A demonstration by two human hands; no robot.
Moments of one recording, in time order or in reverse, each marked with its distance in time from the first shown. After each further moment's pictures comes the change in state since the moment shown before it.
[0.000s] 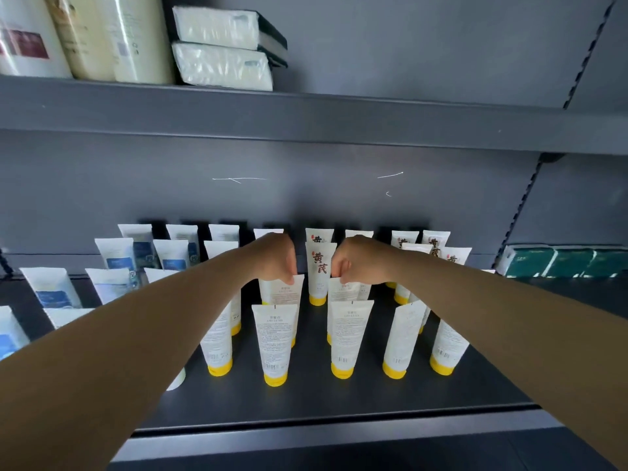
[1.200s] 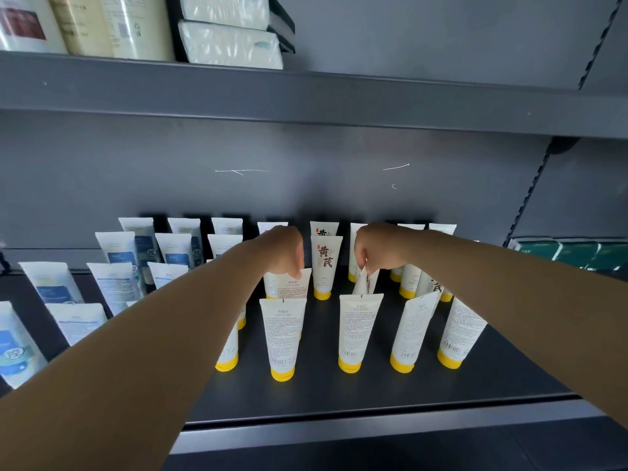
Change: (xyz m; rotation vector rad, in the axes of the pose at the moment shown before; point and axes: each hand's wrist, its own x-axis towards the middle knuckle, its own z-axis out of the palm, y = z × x) left_hand 0.003 0.001 0.003 0.006 -0.009 -0.030; right_hand 0.009 0.016 -0.009 -0.258 -0.072 0.107
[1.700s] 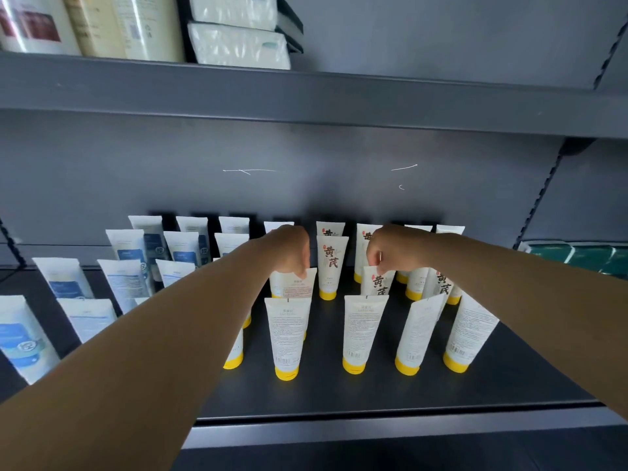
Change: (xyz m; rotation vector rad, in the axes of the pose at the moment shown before) left_hand -0.001 0.003 -0.003 0.009 -0.003 -0.002; right_hand -0.003 0.016 0.006 0.013 0.019 -0.046
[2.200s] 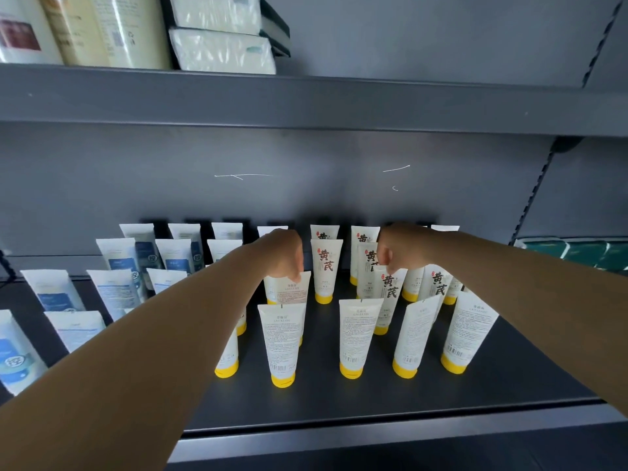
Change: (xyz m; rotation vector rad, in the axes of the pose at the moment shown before) left_hand 0.004 0.000 0.001 0.033 -0.014 -0.016; right_hand -0.004 0.018 -0.001 0.002 0.008 0.109
